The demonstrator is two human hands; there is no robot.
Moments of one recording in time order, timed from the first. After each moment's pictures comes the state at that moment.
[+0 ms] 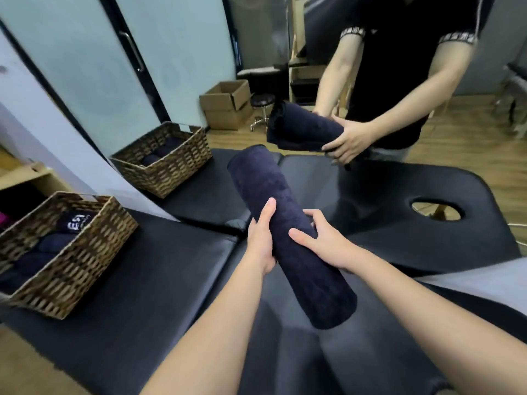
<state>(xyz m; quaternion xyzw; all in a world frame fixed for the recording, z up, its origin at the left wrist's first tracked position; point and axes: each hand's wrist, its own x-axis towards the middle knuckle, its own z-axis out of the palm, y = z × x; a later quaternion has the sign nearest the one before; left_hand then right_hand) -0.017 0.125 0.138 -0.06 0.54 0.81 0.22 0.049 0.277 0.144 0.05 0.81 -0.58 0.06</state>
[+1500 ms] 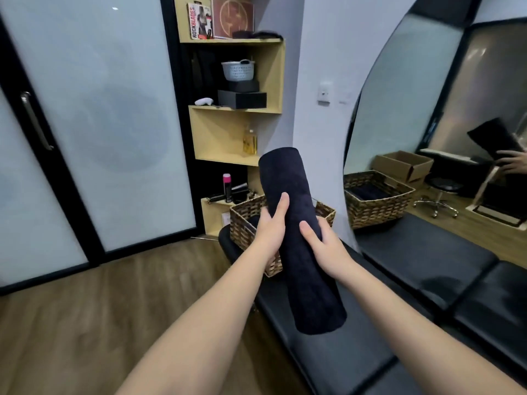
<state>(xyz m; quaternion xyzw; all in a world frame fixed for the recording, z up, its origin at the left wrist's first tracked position) 0.073 -0.476 0.284 -0.15 0.63 0.75 -0.12 0.042 -0.334 0.259 -0.25 0.76 -0.60 0.04</state>
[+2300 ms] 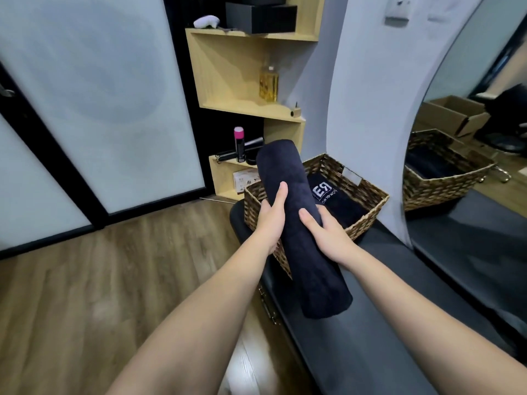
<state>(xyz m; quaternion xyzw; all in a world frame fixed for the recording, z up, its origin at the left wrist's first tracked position) -0.140 -0.634 0.181 -0.28 0.57 0.77 -0.07 -0.172 -0.491 0.174 -0.19 0.81 -0.53 0.15</state>
